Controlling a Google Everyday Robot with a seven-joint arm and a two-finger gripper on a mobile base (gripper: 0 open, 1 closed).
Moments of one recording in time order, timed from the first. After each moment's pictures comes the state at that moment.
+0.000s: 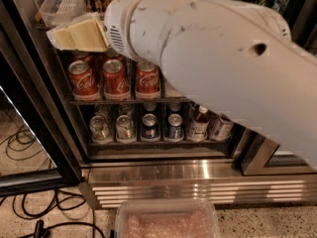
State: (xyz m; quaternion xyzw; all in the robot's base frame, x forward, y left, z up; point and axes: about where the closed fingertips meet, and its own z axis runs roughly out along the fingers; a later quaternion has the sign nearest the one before) arm 0.524 0.092 1.081 -0.30 0.69 0.16 0.64
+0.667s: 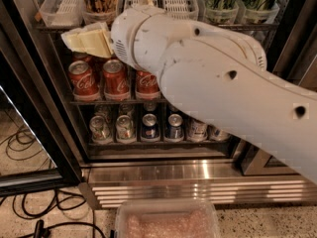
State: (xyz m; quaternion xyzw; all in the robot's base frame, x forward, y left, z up) arm 0.550 0.086 1.060 -0.29 0.67 0.16 0.66
